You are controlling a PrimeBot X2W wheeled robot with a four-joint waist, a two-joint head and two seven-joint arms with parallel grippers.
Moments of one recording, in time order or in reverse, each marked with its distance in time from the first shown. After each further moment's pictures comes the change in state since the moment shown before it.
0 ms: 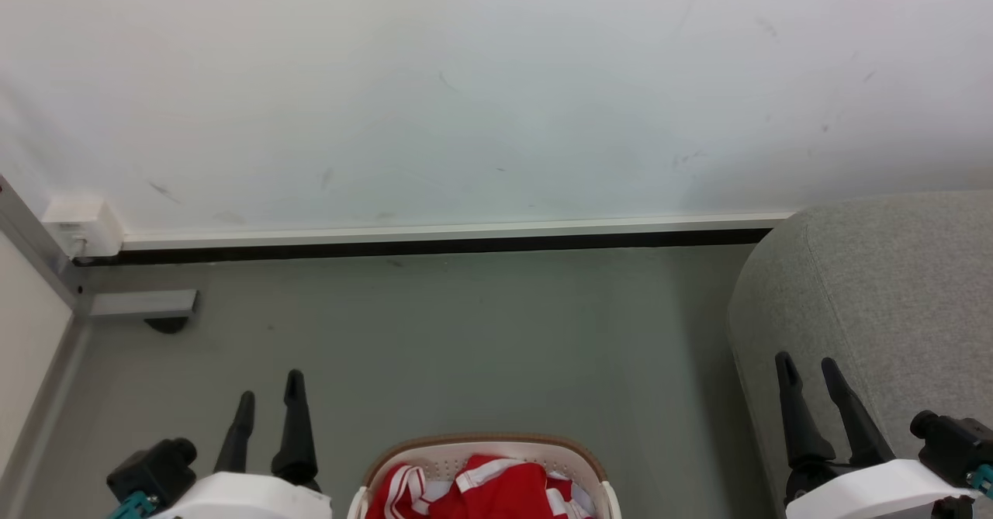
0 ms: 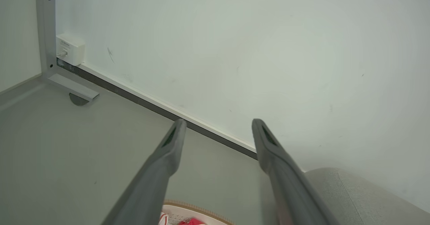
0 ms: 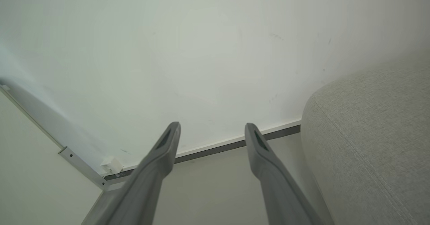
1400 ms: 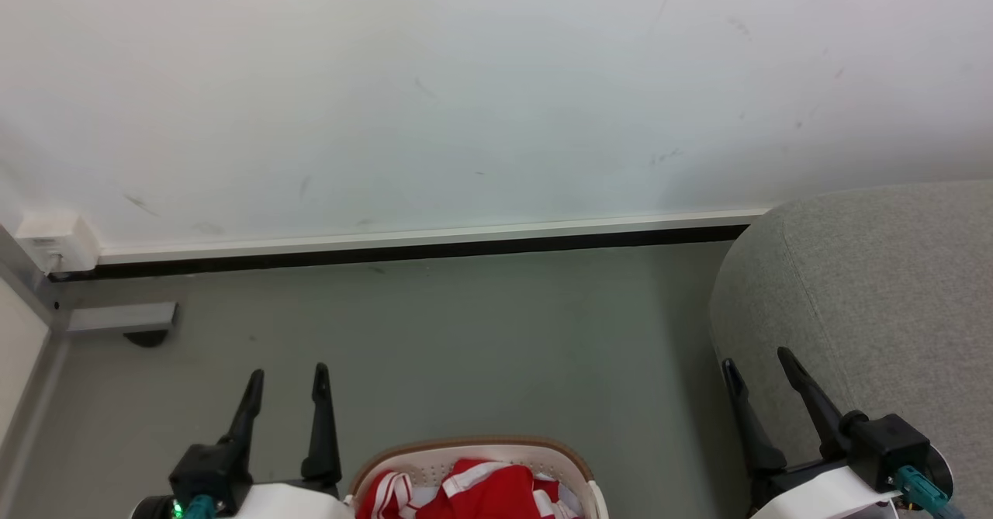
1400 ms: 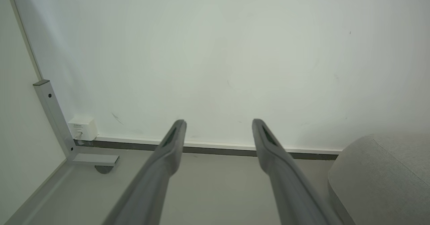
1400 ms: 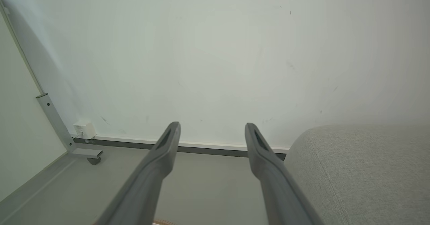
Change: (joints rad) left arm 0.006 0.026 -0.076 -0.022 0.385 0.085 -0.096; right arm -0.041 -0.002 0.079 0.061 -0.345 0.000 -0.099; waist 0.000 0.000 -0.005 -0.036
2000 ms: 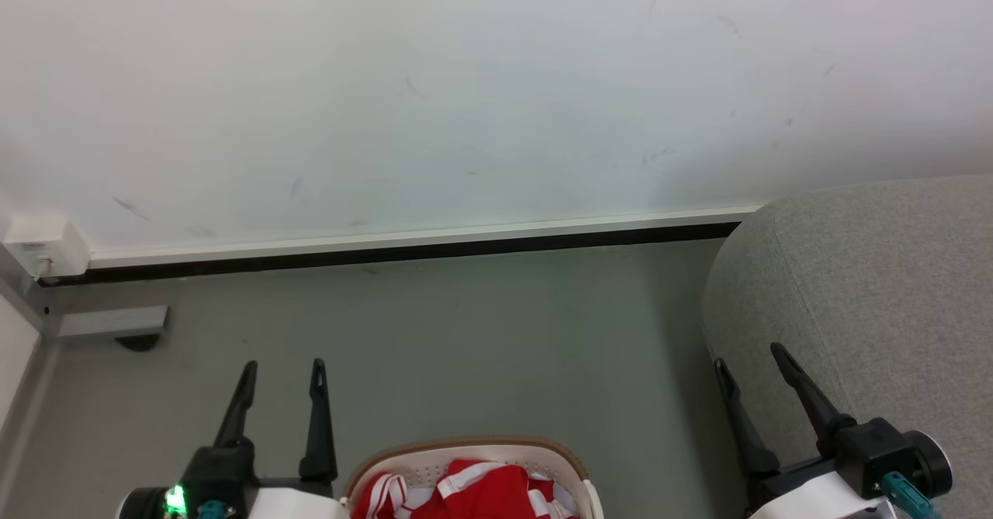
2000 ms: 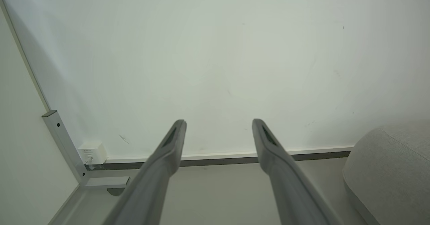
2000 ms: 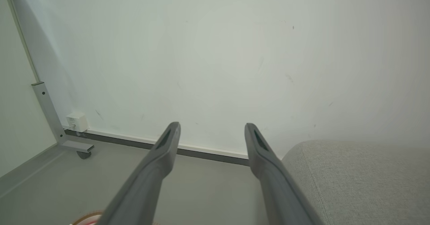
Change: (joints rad) left arm 0.000 -0.002 0.021 -0.003 0.125 -0.002 -0.035; right arm -0.002 0.001 0.006 -0.007 -0.099 0.000 -0.033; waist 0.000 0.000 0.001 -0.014
